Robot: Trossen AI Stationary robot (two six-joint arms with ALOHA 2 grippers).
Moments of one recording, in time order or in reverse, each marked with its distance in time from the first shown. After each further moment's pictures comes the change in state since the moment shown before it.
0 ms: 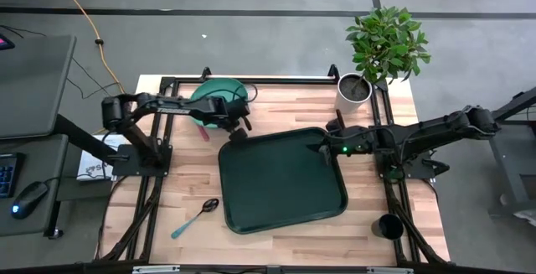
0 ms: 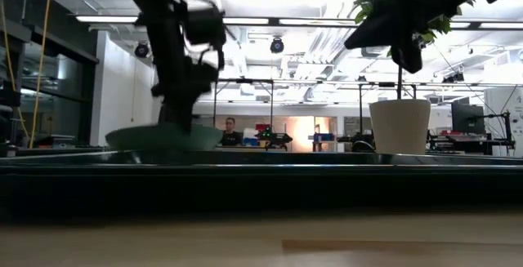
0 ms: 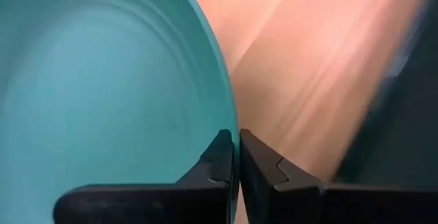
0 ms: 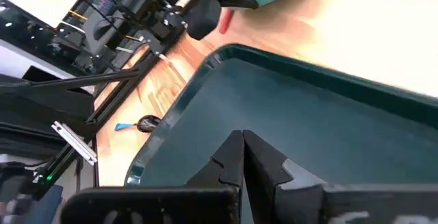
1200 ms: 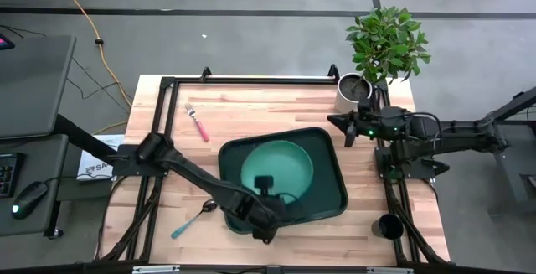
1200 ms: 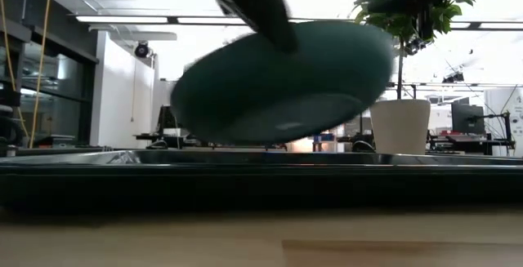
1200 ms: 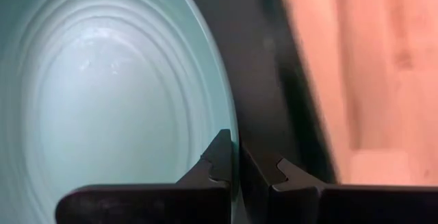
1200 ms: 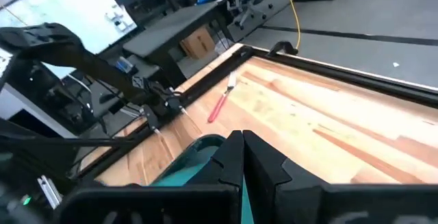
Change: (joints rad) left arm -0.820 0.476 0.722 -0.118 -0.143 -0.132; right arm -0.138 -0.375 0.002 -0.127 0.081 -0.280
